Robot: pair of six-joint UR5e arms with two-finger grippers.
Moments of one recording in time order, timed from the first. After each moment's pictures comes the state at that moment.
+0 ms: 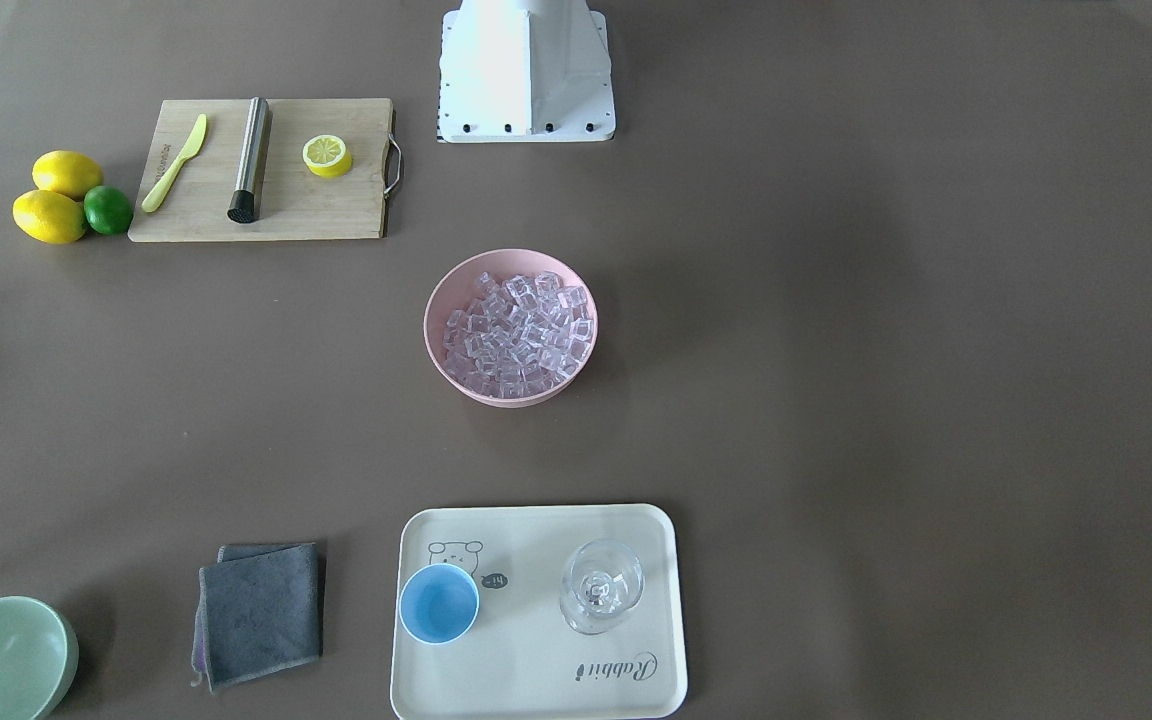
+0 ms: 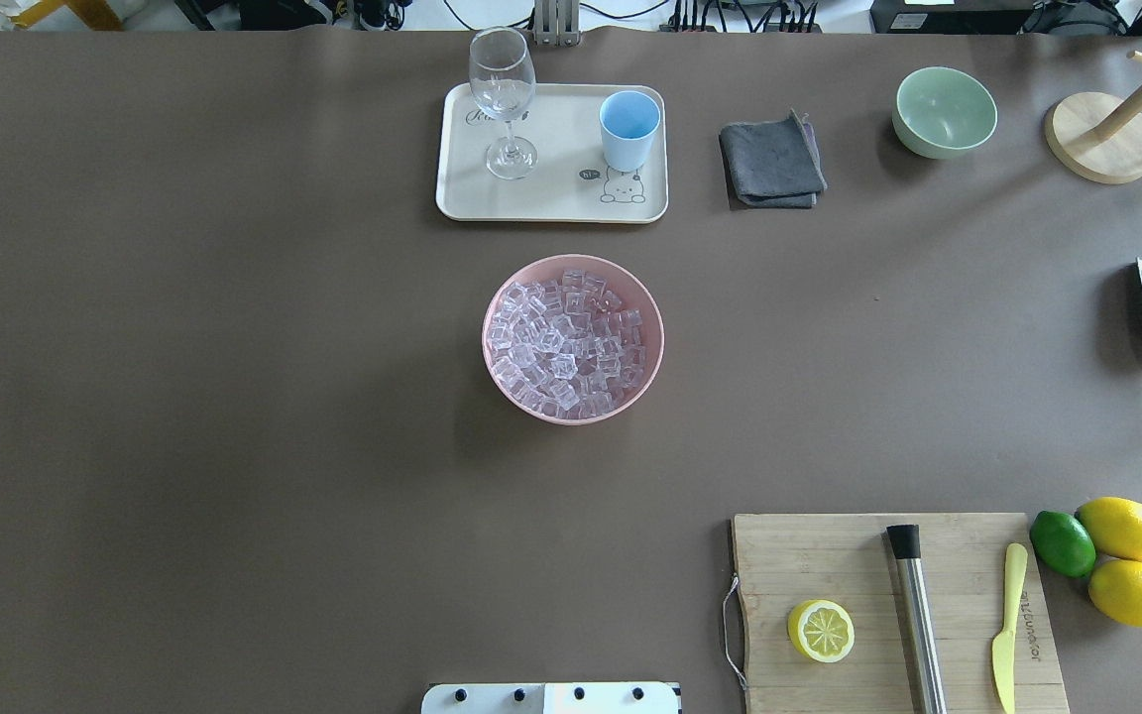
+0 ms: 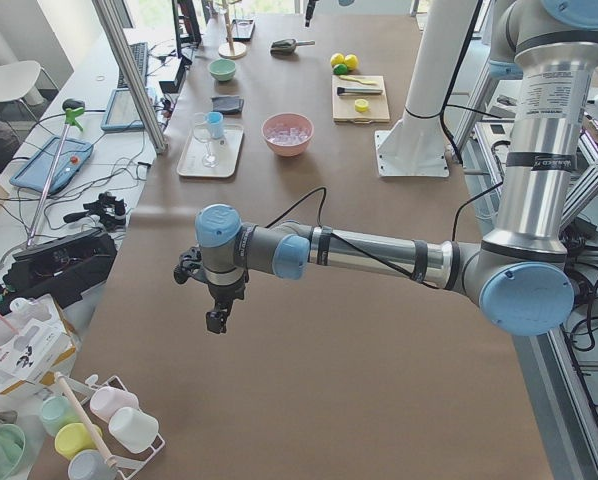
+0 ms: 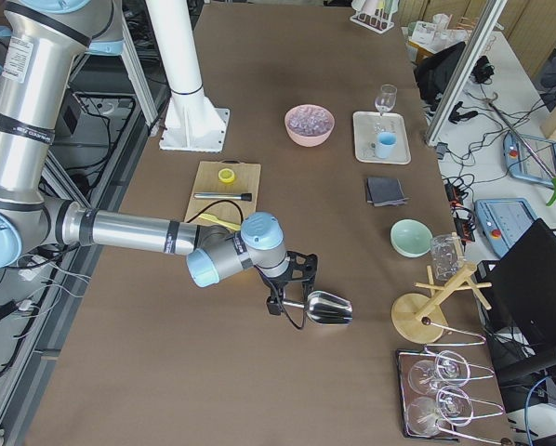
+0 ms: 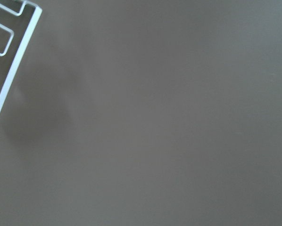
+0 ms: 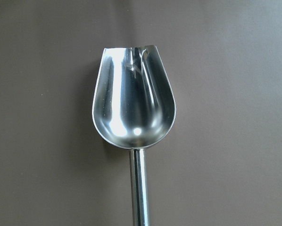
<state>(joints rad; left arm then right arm) -1.46 -1.66 -1.60 -1.66 -2.25 0.11 1.35 -1.89 1.73 -1.00 2.23 0.60</state>
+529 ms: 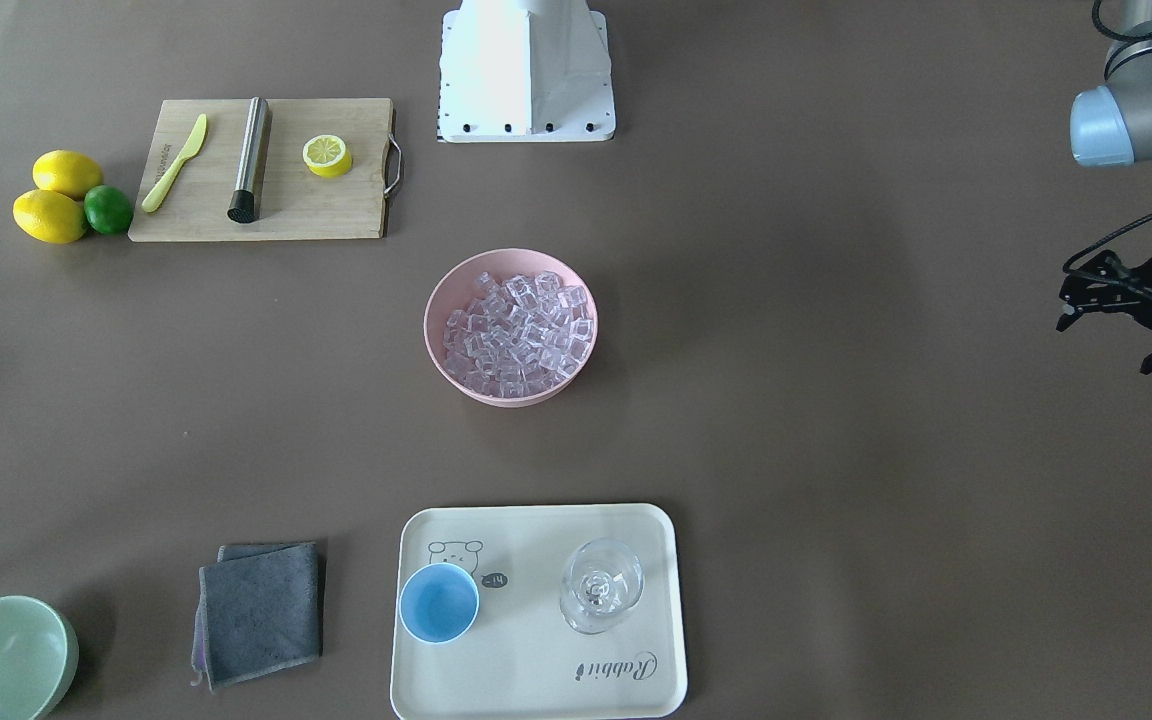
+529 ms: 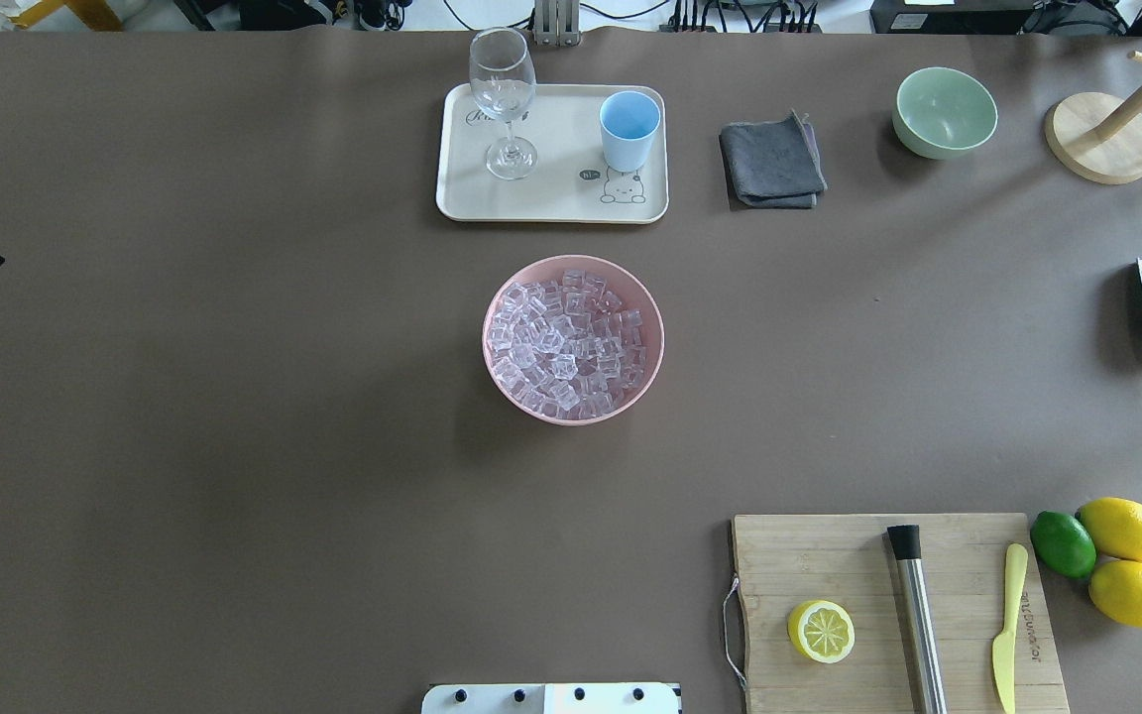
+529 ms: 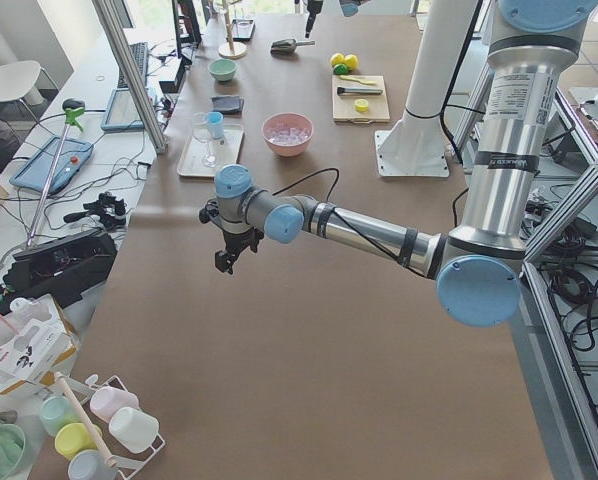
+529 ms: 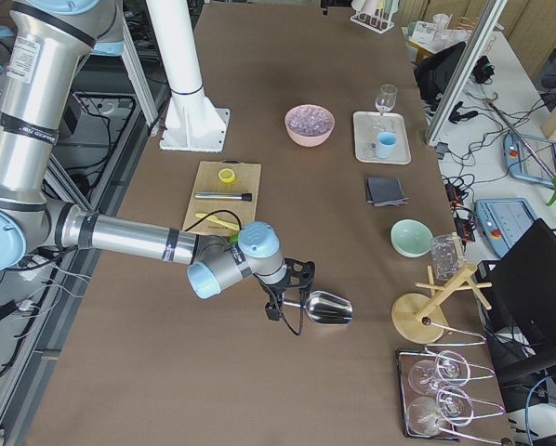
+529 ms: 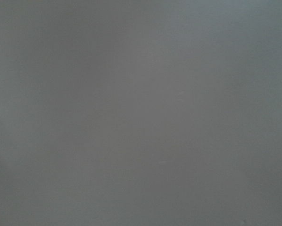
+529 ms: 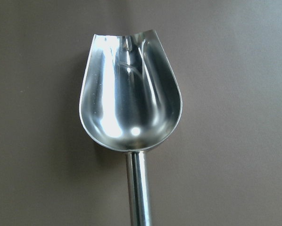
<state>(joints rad) -1.21 -1.71 -1.68 -1.78 -2.25 0.11 1.22 -1.89 1.63 -0.78 2.14 0.77</state>
